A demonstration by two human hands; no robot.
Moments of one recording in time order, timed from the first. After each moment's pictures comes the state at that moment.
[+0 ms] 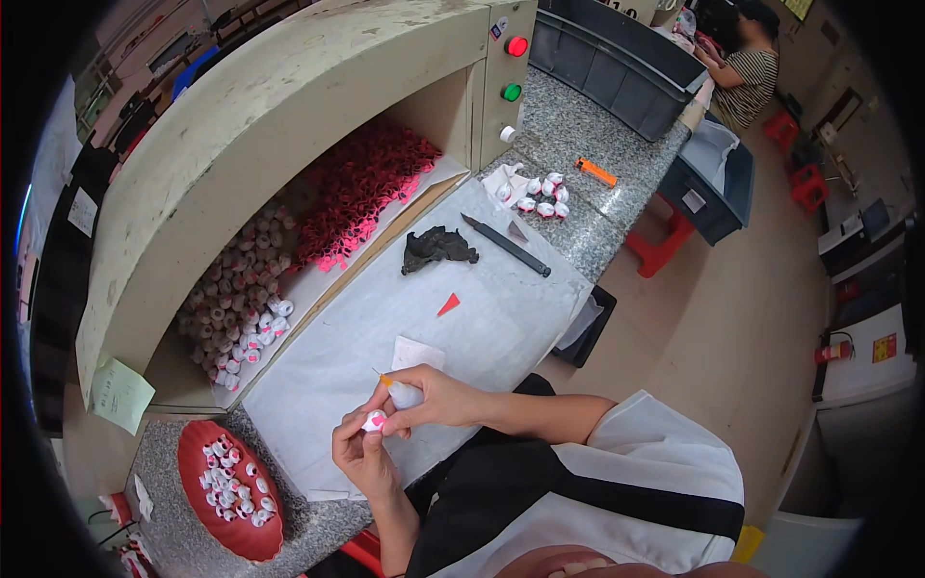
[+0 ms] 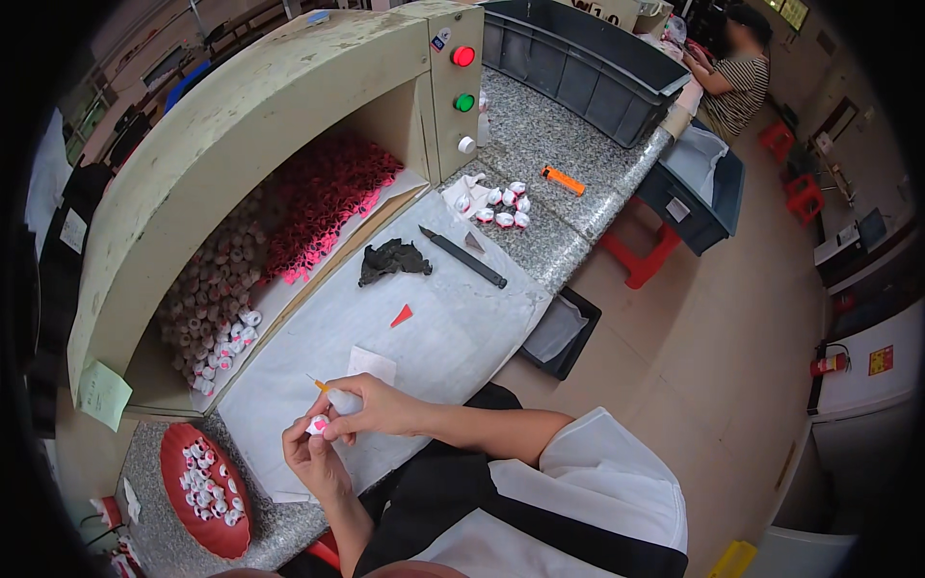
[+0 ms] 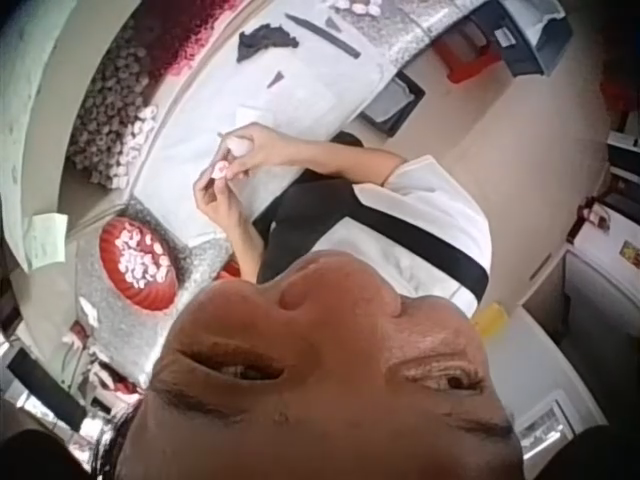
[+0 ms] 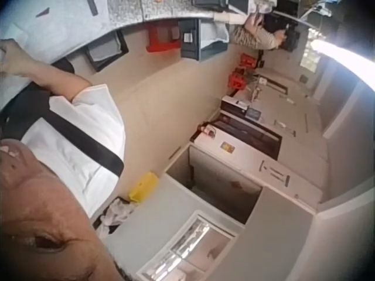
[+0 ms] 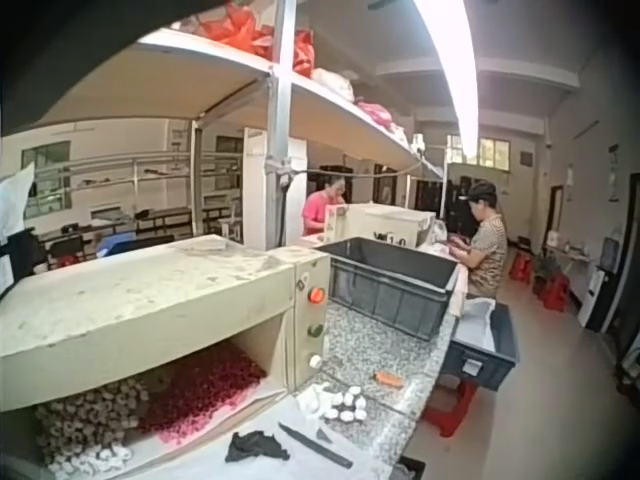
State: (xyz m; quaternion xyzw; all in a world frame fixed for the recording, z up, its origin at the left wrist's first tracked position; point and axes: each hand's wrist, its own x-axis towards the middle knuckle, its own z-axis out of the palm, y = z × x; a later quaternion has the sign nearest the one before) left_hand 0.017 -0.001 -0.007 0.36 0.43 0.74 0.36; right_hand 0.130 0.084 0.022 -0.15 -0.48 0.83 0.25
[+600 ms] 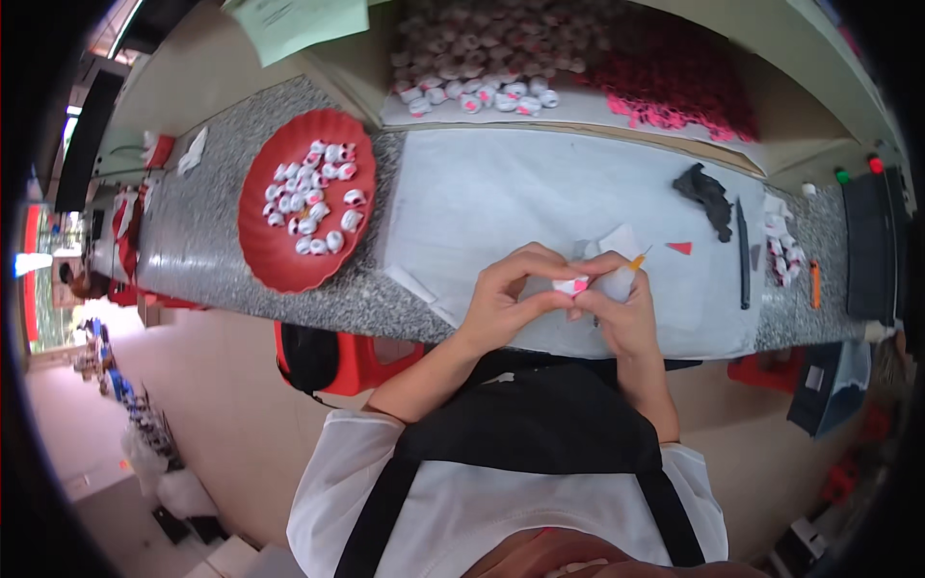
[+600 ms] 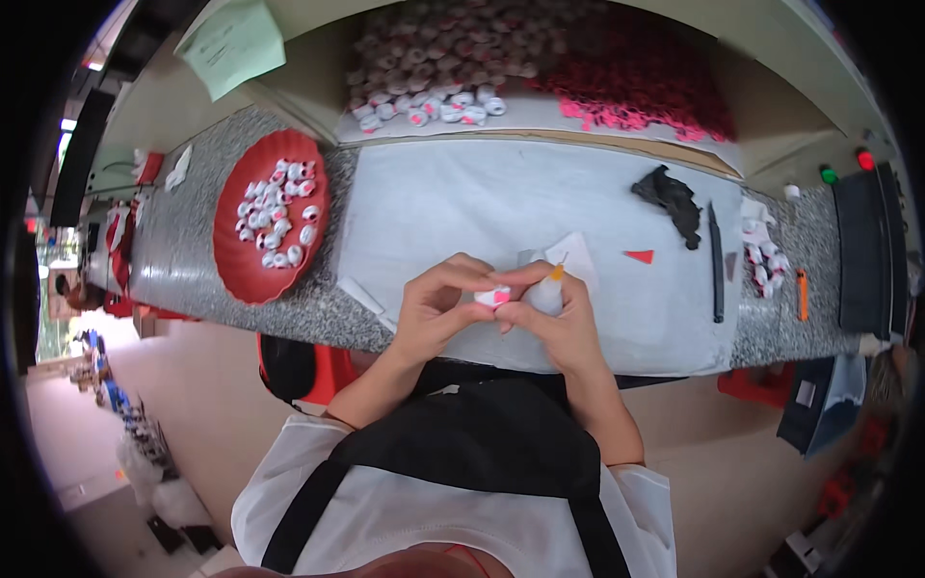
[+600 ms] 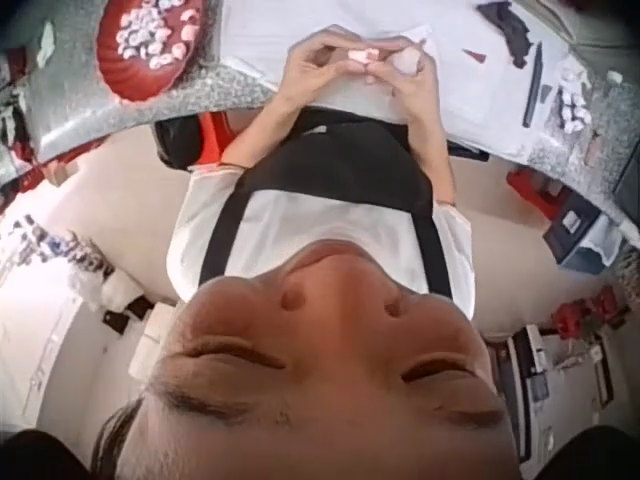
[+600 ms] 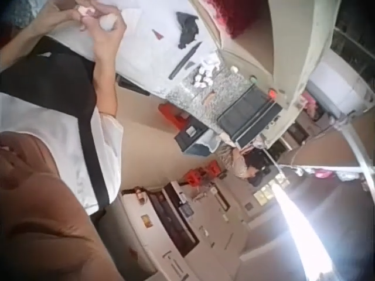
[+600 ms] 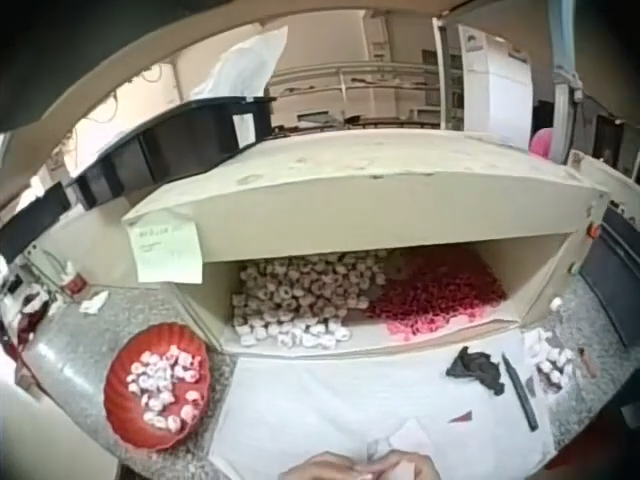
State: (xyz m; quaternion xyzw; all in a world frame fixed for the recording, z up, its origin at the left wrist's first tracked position) left_hand 0.004 -0.011 0.007 0.42 0.43 0.70 0.38; right_hand 0.124 0.077 0.018 -0.15 -0.47 0.84 0.23
